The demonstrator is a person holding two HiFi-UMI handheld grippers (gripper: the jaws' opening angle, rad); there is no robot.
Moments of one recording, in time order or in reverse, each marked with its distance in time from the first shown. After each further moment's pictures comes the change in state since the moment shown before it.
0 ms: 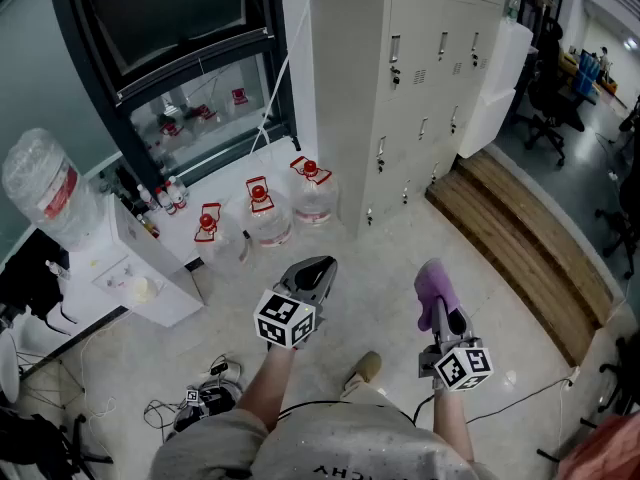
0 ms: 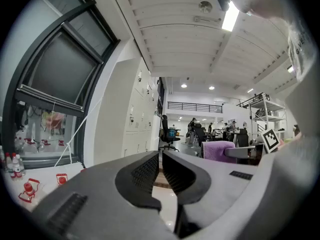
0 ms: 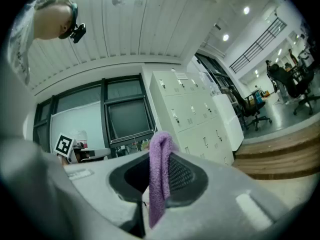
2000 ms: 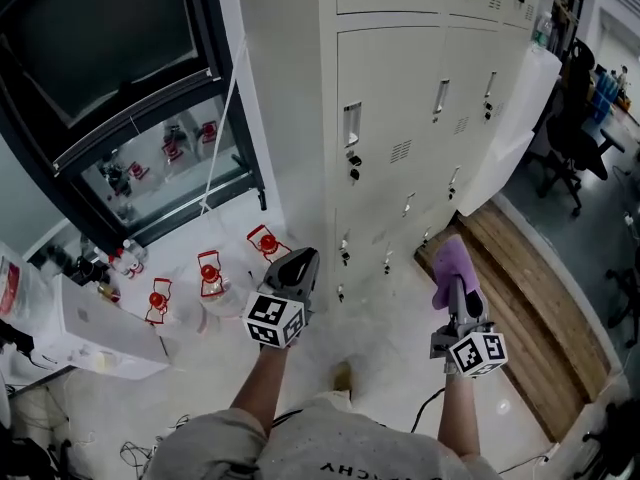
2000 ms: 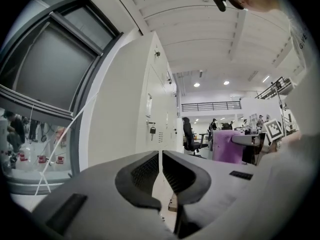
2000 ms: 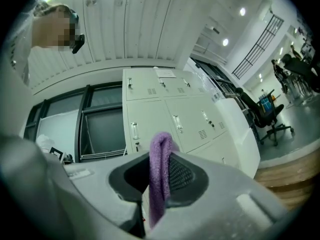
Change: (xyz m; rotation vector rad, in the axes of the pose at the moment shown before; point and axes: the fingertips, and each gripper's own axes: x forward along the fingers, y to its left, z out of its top) left arm 0.446 0.217 0.092 0.055 -0.075 0.182; right arm 0.418 -0.322 0.167 -0.018 -0.149 0.039
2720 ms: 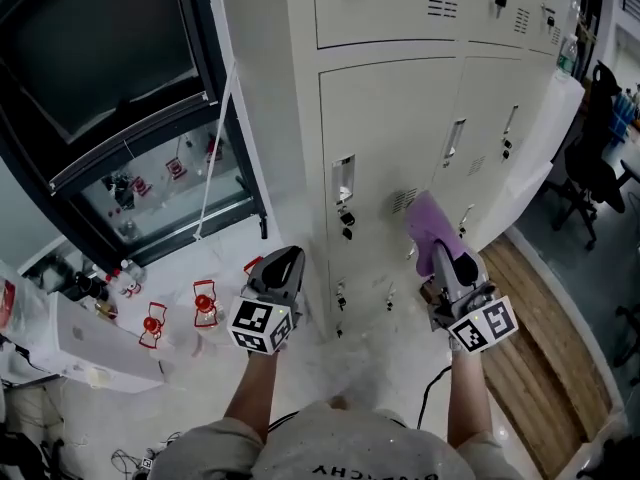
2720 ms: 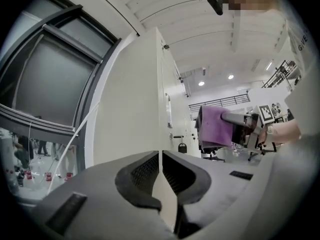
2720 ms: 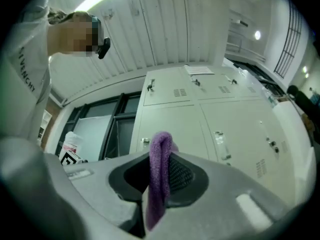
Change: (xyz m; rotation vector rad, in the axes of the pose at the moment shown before) left arm 0.105 0.074 0.050 0.093 -0.068 0.118; right arm 0.202 0.036 0.079 -0.158 -0.119 0.448
